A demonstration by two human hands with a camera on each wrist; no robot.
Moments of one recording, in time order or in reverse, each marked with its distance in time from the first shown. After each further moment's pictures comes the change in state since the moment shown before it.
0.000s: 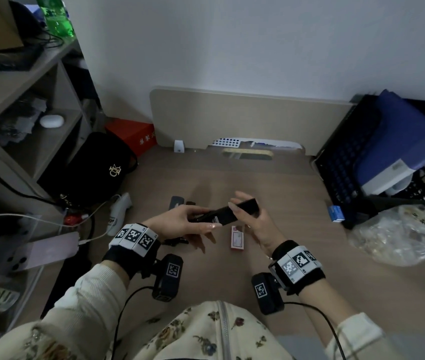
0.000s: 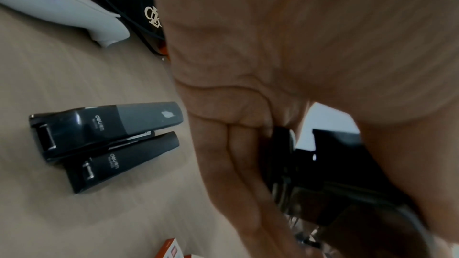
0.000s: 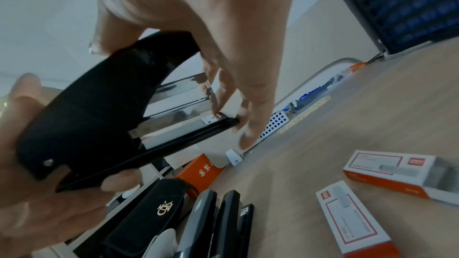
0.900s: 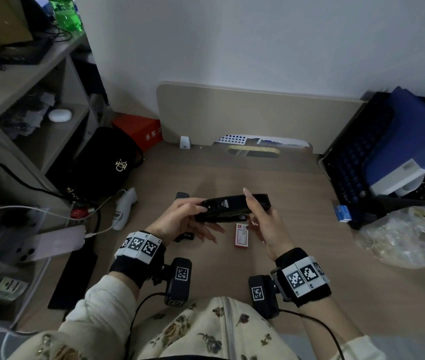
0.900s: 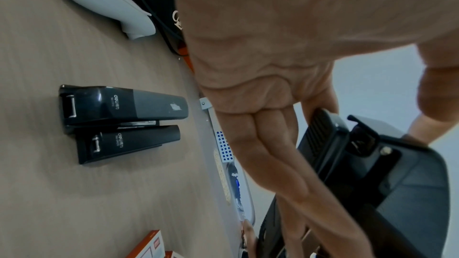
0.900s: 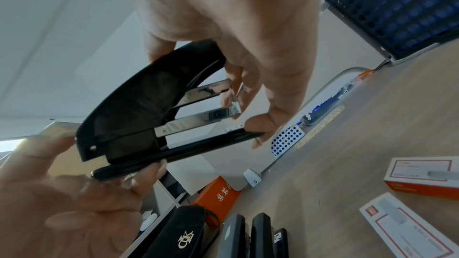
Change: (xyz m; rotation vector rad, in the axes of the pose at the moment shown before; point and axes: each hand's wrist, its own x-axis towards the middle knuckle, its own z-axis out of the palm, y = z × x) left_hand -0.014 -0.007 0.010 -0.330 0.073 0.243; right_hand -0.027 -0.023 0.013 0.151 0.072 -0.075
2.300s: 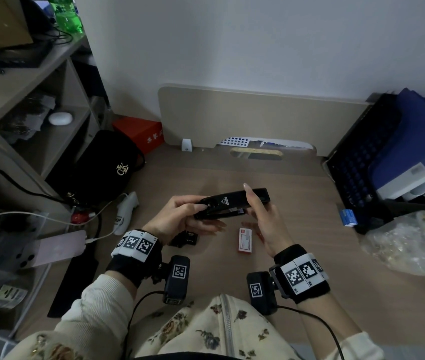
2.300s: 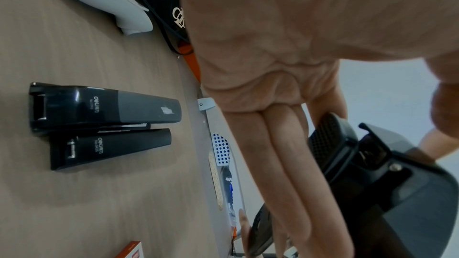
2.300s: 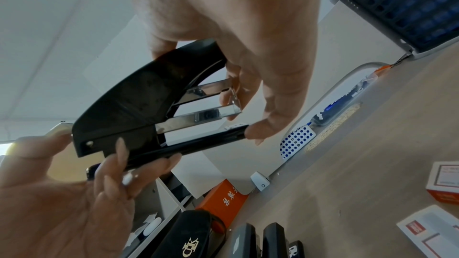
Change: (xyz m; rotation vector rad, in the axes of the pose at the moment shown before) left_hand 0.002 0.013 -0.007 -0.122 0.110 0.003; right_hand 0.018 -0.007 0.010 -0.072 0.037 0.007
